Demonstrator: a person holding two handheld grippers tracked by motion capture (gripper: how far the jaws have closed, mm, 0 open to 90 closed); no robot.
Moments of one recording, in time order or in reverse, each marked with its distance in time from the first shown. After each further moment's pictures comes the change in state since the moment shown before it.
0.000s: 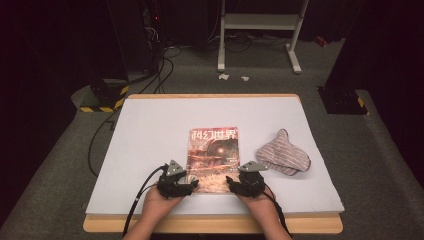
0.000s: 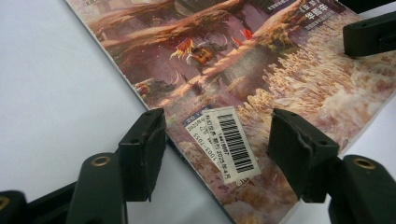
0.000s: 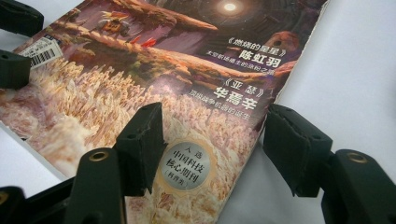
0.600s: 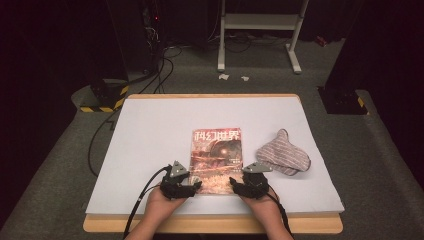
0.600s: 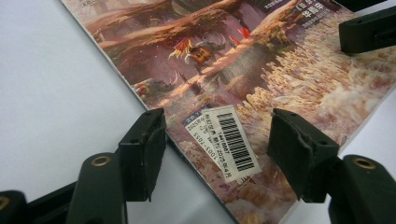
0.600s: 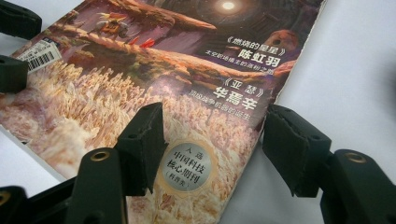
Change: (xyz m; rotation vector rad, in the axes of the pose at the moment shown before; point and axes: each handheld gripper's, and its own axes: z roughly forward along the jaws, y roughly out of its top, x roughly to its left) left arm -0.007 0.002 0.003 0.001 -0.017 0.017; right arm -0.006 -0.005 -0.007 0.006 -0.005 0.024
